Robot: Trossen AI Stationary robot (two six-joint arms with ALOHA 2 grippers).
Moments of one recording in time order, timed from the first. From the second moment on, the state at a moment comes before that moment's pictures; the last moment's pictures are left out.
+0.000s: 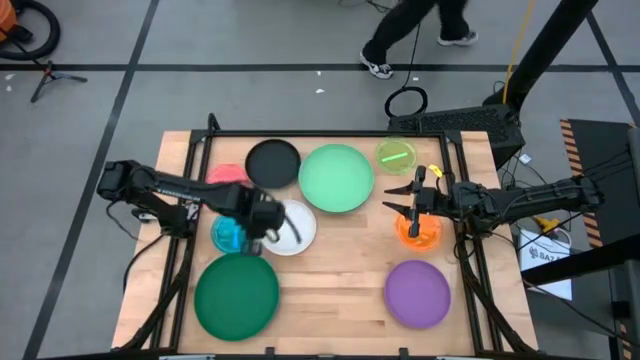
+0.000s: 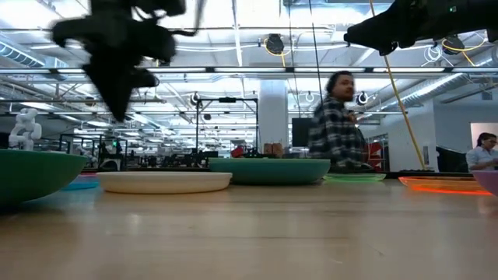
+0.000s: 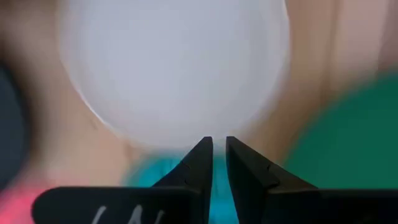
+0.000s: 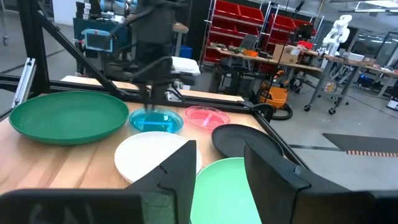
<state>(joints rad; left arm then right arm) -0.10 1.46 1.06 -1.03 0.02 -0.09 0.09 0.64 0.34 0.22 0.27 -0.15</state>
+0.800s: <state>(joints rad) -0.40 1.47 1.00 -1.04 -0.14 -0.32 0.09 0.64 0.34 0.21 0.26 -0.10</state>
